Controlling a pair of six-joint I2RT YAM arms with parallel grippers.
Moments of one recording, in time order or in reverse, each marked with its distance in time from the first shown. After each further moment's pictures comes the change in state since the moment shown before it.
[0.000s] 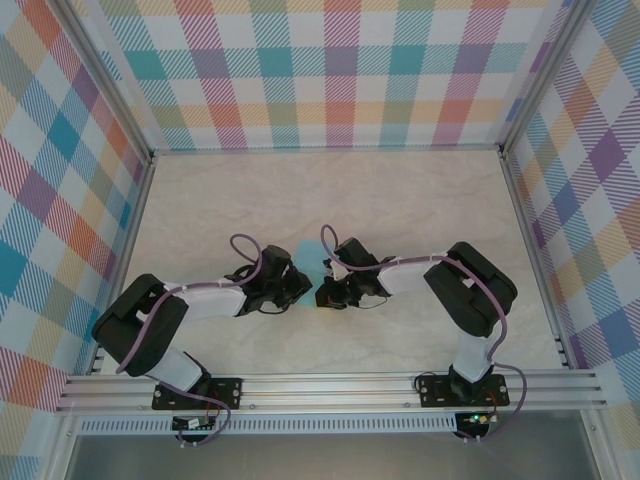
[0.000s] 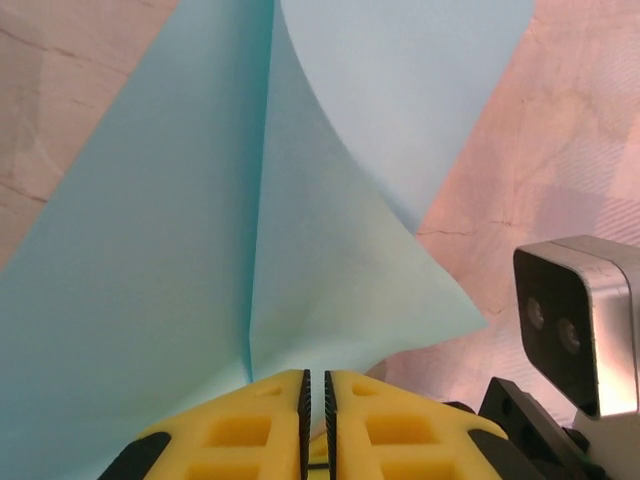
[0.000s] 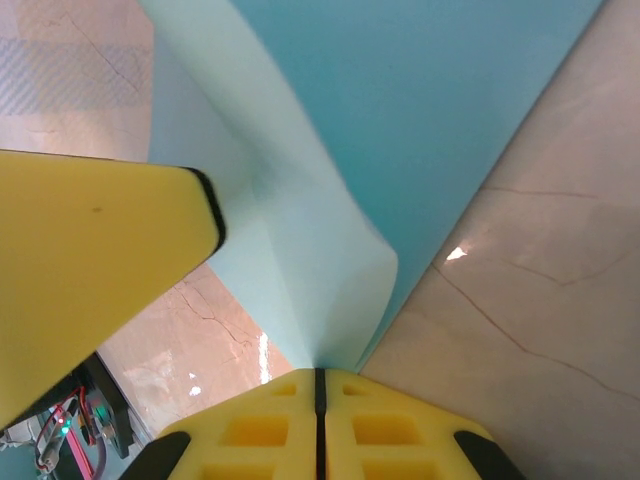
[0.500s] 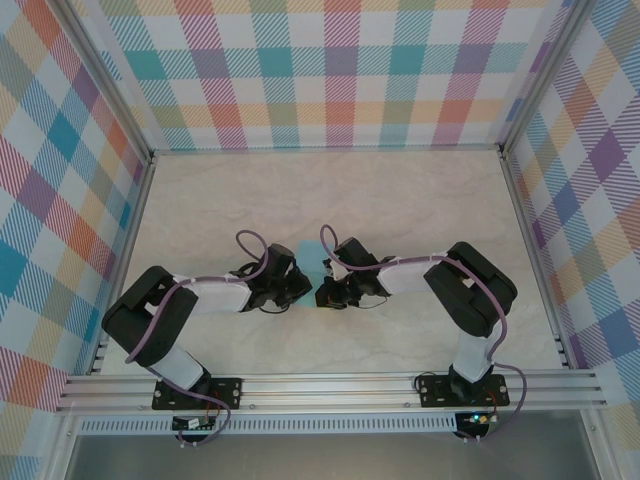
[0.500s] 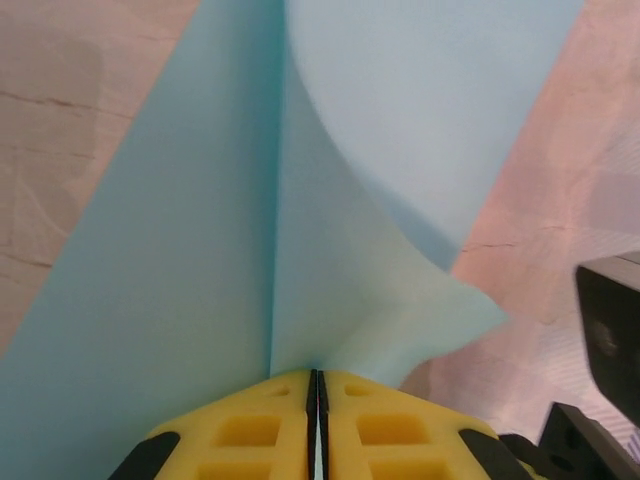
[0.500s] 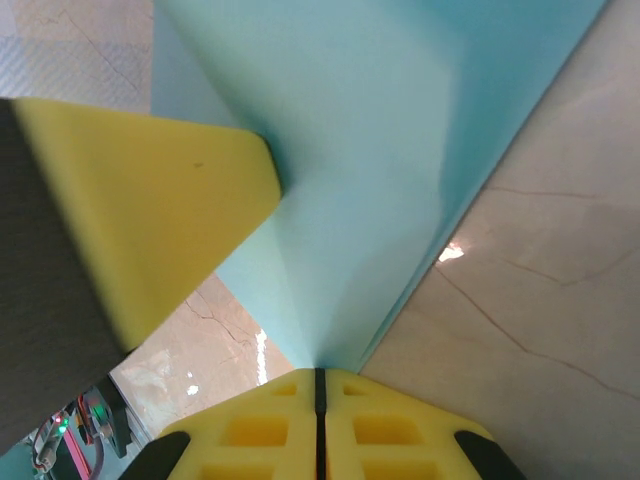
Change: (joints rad) left arm 0.012 0.086 0.039 -0.019 -0.004 0.083; right arm 0.000 0.000 0.007 -0.013 0.001 -0.004
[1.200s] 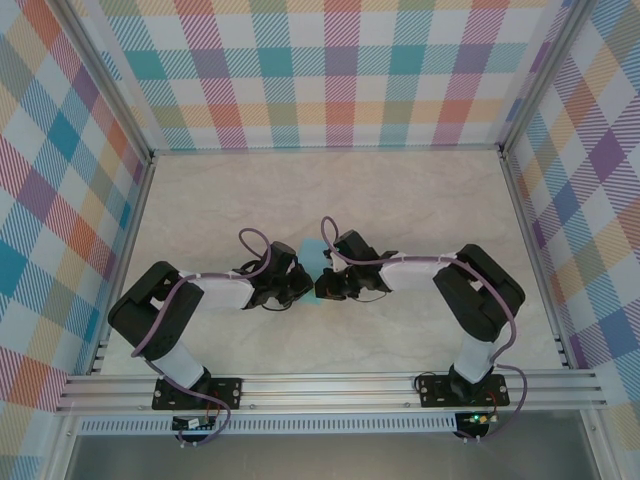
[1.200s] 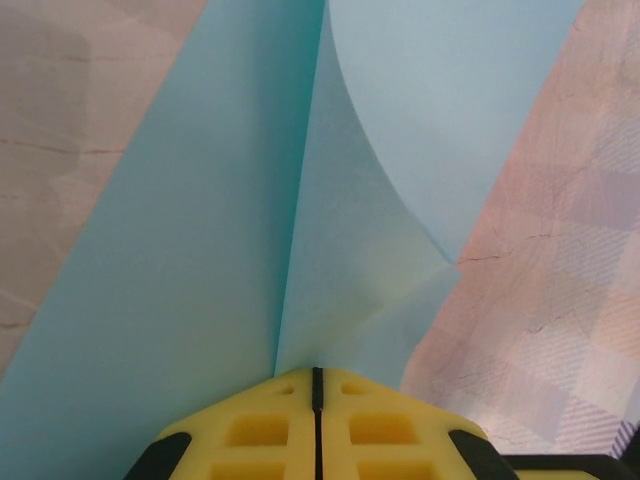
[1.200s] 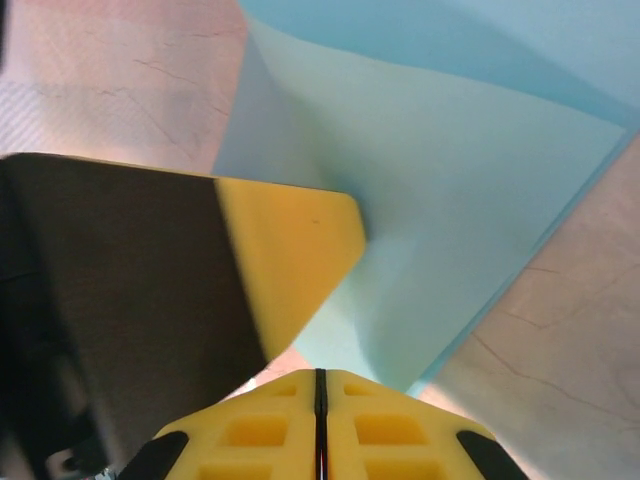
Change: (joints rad) left arm 0.006 0.032 0.018 0.035 0.027 0.002; right arm 0.000 -0.040 0.040 -0.041 0.081 -0.009
